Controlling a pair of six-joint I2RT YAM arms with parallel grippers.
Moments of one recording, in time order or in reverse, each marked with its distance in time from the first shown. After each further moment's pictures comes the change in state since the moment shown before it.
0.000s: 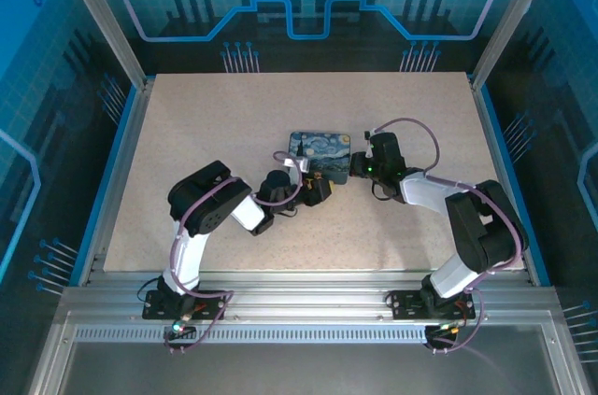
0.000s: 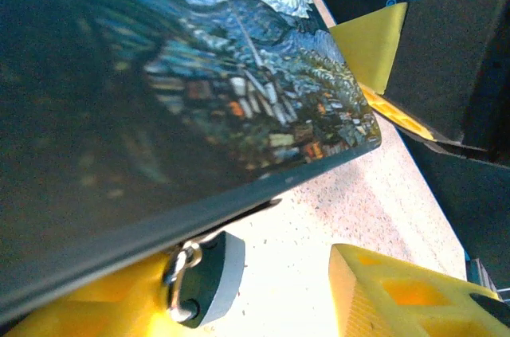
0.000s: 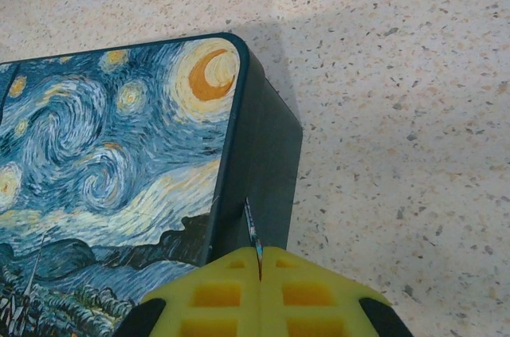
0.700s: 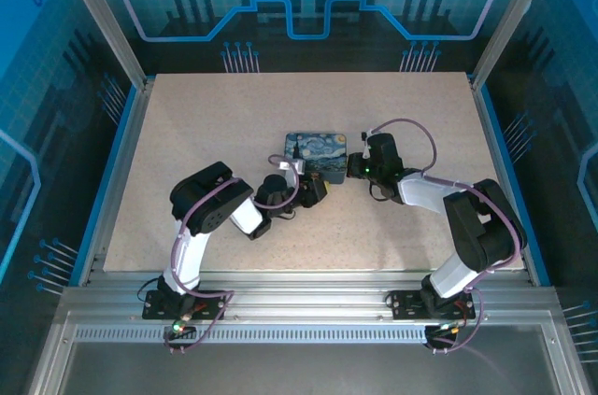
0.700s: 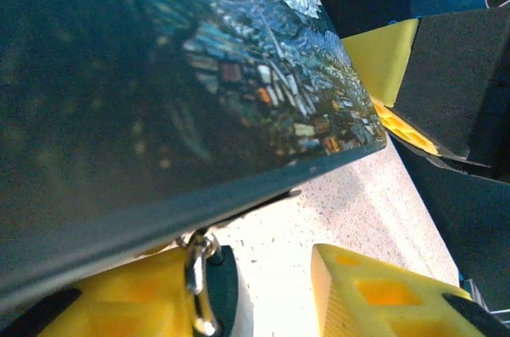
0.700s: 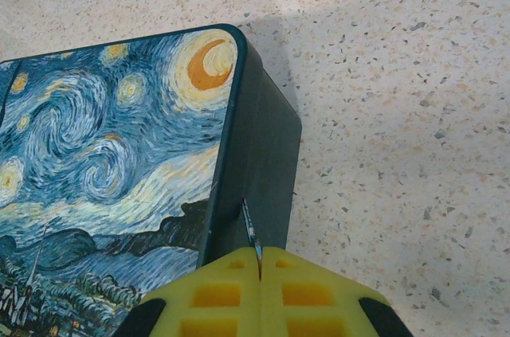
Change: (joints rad) left arm 0.004 0.013 -0.055 0.082 -0.042 -0.058; right arm 0.016 0.008 0.000 0.017 -0.007 0.000
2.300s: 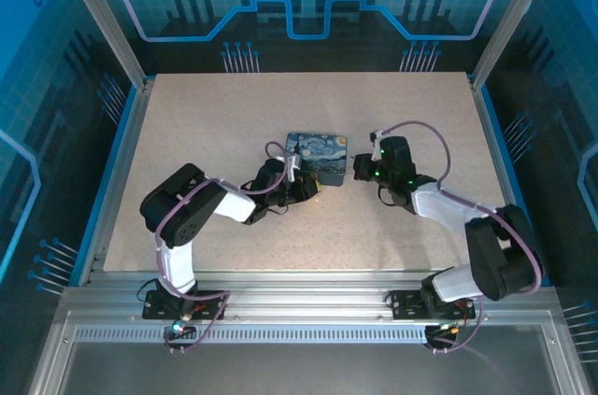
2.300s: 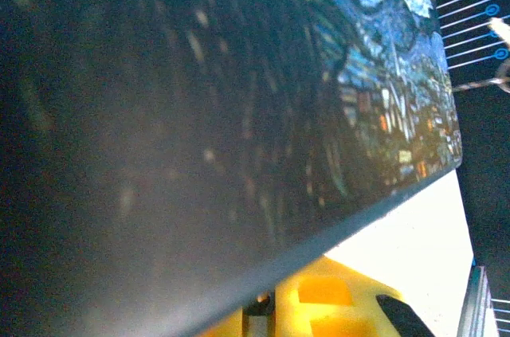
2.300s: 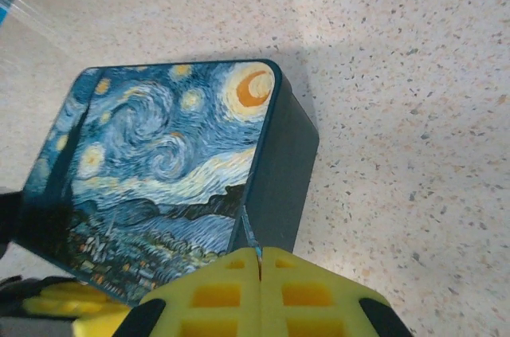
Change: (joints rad) left arm 0.053 -0.222 0.085 -0.598 0.082 -0.043; right arm -0.033 -0.220 -0.096 -0.037 -0.065 -0.027
